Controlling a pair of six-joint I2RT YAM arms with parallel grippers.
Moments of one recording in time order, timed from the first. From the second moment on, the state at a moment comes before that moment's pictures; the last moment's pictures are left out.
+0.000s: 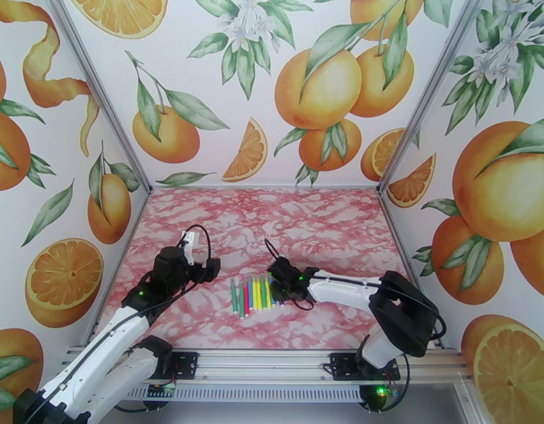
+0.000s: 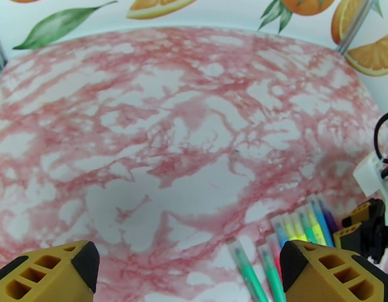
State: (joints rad) left arm -0.39 0.83 0.57 -0.34 -0.05 -0.21; right arm 0.86 1.61 0.83 -0.41 0.13 0.57
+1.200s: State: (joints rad) left arm -0.39 0.84 0.57 -0.32 0.02 -0.26; right arm 0.86 1.54 0.80 -0.36 0.13 0.52
